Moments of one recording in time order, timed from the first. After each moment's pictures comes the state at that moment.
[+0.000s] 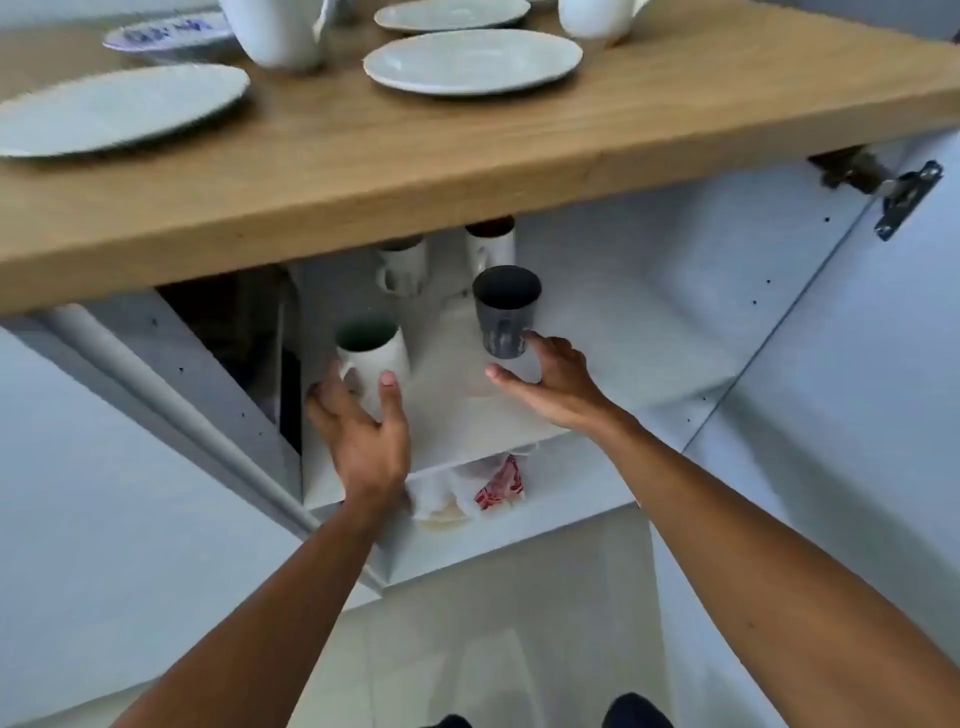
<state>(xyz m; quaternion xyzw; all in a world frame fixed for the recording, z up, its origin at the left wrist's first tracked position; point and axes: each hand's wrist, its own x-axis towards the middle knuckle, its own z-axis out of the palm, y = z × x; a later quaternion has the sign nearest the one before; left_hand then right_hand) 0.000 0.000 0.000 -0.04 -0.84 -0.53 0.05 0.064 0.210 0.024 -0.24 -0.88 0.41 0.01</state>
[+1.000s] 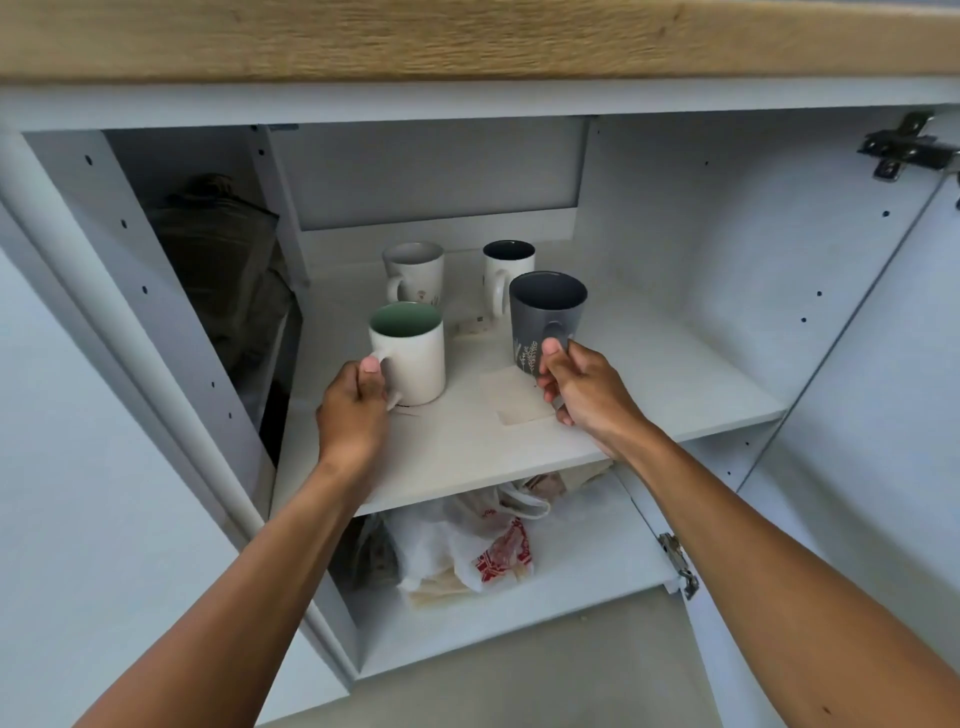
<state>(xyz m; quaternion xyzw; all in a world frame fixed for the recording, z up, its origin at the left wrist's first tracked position) -0.074 0.008 -0.049 -0.09 -0.78 -0.62 0.06 0.044 0.220 -0.019 -0.19 -0.78 0.57 0.19</state>
